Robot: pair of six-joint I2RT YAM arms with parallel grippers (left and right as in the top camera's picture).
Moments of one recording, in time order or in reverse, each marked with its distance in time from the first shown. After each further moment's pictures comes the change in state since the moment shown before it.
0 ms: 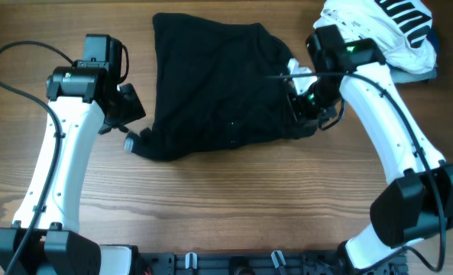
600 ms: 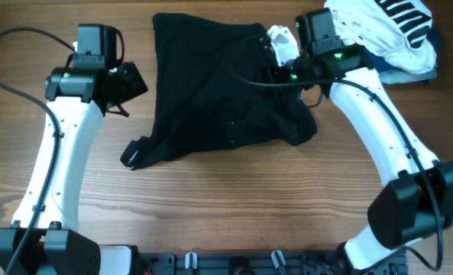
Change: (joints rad) left arm 0.024 0.000 -0.006 0.275 0.004 -0.010; right arm 0.058 0.017 -0.027 0.592 -0.039 -0.084
